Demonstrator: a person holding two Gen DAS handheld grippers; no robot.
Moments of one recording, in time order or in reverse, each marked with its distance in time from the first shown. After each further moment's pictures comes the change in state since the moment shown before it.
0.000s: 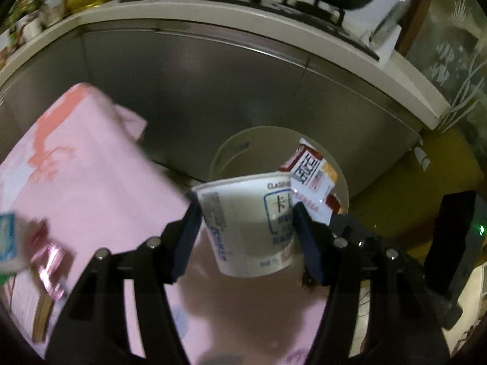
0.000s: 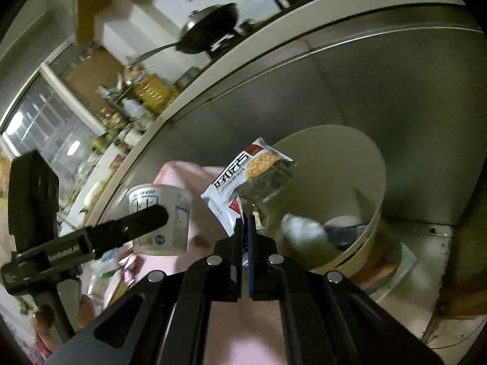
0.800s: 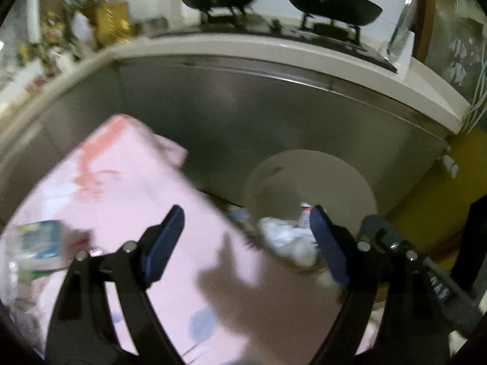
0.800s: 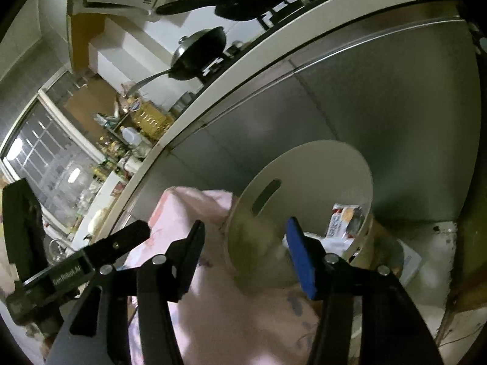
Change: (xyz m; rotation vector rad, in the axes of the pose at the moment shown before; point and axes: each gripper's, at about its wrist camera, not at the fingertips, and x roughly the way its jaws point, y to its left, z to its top) left arm -0.043 -0.006 -0.020 0.035 -0.160 0.242; right arm -0.031 -0.008 -0.015 0.074 -0.099 0.034
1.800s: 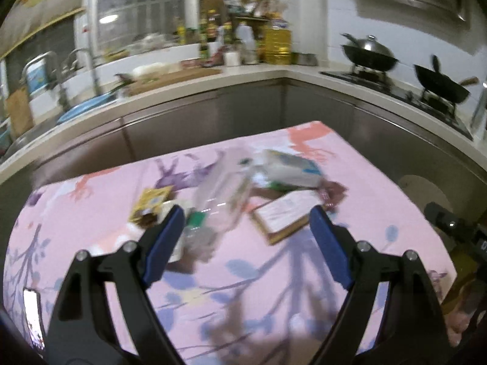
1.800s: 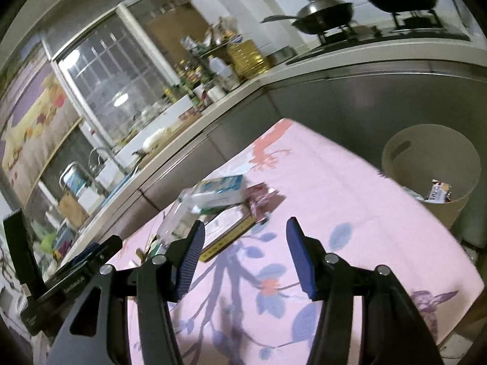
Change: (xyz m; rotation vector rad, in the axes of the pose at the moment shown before) left arm -0.216 0.204 -0.162 -0.333 -0.174 0.417; right arm -0.023 0.210 -0.114 -0.337 0.188 0.170
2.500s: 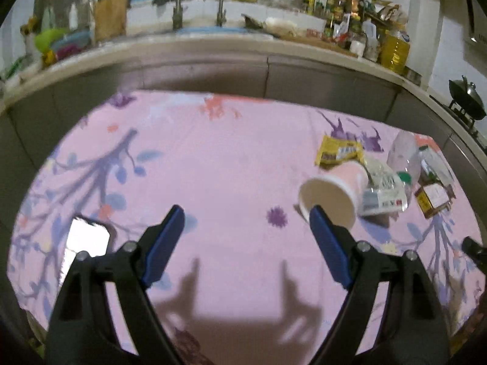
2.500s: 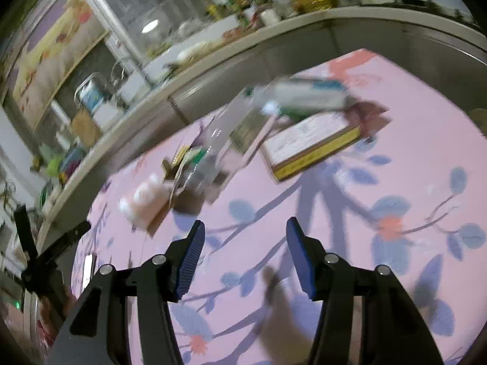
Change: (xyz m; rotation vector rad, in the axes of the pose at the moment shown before) left arm -0.021 0.248 -0.099 -0.349 0.136 0.213; right arm 0.085 0.098 -0.078 -0.197 0.334 0.077
